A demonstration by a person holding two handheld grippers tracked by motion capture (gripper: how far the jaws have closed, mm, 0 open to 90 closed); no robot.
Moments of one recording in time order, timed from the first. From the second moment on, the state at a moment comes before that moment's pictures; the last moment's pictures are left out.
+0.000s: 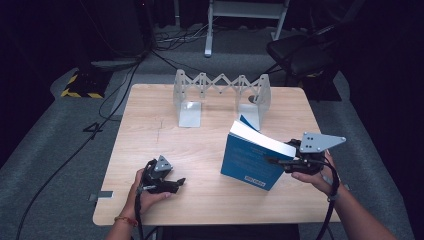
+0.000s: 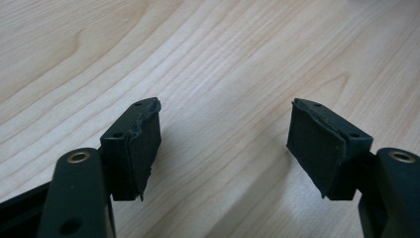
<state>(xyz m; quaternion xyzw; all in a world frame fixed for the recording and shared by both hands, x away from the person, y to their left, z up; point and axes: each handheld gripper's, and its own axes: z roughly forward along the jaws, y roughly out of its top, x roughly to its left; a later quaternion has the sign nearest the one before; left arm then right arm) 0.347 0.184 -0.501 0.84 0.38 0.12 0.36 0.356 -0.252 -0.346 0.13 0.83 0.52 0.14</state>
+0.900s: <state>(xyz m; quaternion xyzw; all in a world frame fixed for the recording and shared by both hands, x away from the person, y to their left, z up) 0.347 0.177 -0.504 0.85 0.36 0.14 0.35 0.378 -0.219 -0.303 0.15 0.92 0.36 0.06</state>
